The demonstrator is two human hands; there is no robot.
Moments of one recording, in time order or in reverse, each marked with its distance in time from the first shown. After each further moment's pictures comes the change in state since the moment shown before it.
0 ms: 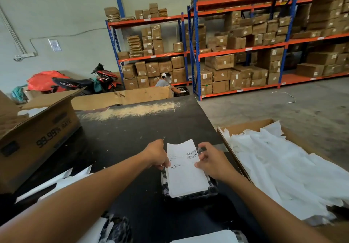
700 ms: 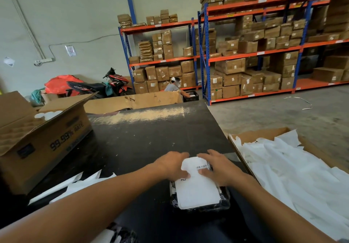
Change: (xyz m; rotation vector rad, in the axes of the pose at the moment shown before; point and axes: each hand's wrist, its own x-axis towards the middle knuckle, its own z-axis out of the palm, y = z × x) left_hand -0.003 0.006 0.009 0.670 -0.050 0.312; right_hand 0.024 -0.003 -0.003 -0.476 -0.142 -0.114
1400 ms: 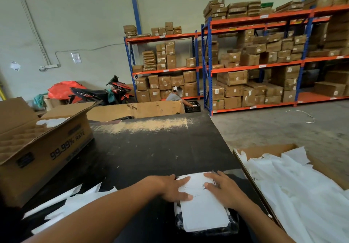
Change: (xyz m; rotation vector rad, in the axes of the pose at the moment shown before) left_hand 0.007 -0.027 0.003 0.111 -0.381 -0.117; right_hand 0.014 0.007 0.024 0.205 0.014 0.156
